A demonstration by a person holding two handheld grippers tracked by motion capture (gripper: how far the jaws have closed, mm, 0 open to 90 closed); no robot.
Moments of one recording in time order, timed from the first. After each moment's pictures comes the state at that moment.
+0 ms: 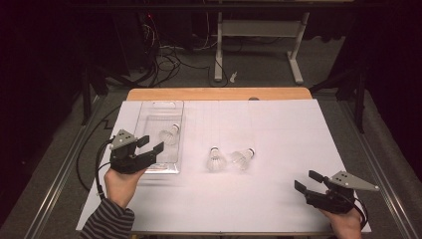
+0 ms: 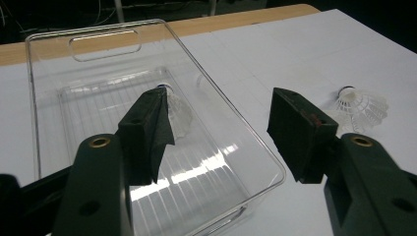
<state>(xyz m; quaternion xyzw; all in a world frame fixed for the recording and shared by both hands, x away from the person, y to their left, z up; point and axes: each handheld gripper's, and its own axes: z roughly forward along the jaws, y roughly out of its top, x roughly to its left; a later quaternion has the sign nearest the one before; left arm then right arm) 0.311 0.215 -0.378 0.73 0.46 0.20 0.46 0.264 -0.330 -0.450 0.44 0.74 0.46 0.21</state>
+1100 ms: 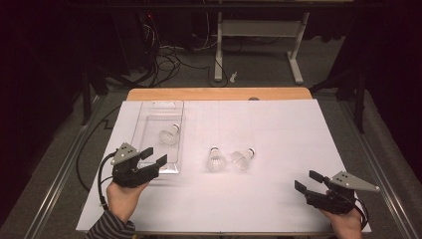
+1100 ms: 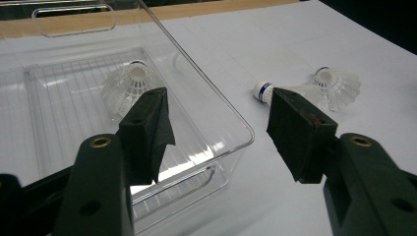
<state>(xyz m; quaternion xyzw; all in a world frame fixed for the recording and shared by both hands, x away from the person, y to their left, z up) 0.289 0.209 -0.396 0.74 0.46 0.18 0.47 0.263 -0.331 -0.449 0.44 0.74 0.46 0.21</state>
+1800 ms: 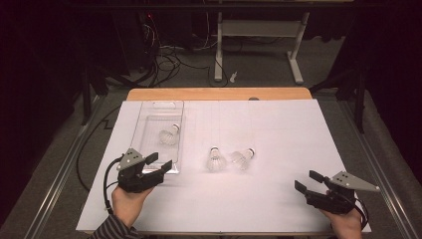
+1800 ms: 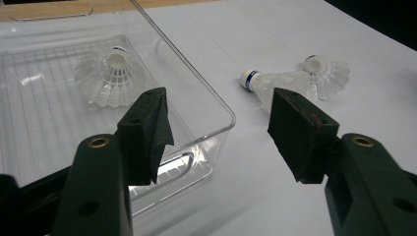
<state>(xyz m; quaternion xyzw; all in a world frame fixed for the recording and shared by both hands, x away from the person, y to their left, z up) 0.284 0.198 -0.409 0.74 0.45 0.17 0.47 0.263 -0.331 -0.449 0.44 0.74 0.46 0.21</state>
